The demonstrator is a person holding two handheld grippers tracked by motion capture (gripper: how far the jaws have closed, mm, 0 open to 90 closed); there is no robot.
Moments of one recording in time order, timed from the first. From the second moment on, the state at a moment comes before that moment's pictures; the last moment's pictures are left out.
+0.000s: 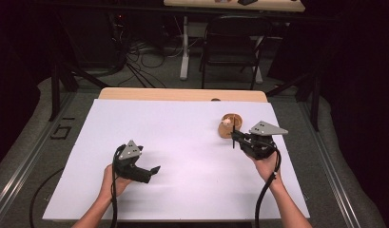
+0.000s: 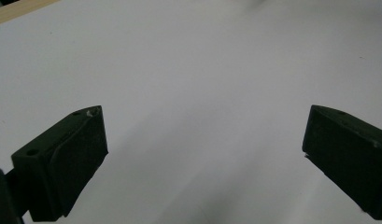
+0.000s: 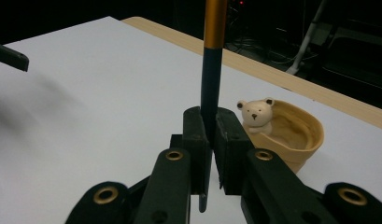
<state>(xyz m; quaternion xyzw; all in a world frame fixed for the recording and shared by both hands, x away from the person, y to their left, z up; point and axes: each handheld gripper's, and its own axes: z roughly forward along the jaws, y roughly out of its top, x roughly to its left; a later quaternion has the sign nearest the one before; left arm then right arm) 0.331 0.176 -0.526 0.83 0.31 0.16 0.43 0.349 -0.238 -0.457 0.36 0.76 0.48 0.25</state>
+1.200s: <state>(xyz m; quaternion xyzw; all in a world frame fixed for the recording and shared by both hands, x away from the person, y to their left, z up) 0.332 0.177 -0.526 0.83 0.31 0.16 0.43 0.400 -0.249 -0.422 0.39 0.75 0.45 0.29</state>
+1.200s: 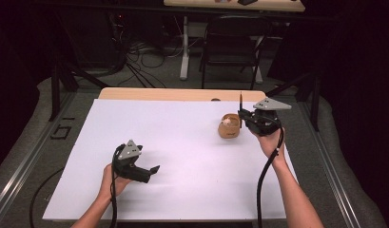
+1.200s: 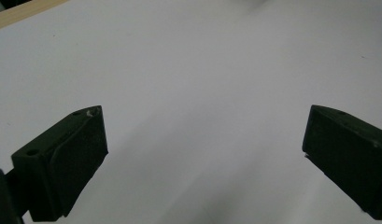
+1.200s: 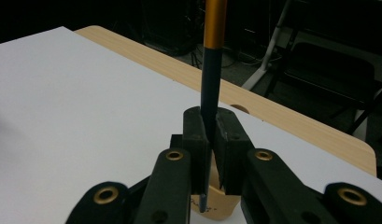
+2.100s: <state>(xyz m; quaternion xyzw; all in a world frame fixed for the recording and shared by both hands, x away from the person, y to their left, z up) 0.331 0.177 -0.525 0.83 0.31 0.17 0.43 0.432 -0.235 -0.412 0.39 0.75 0.44 0.31</state>
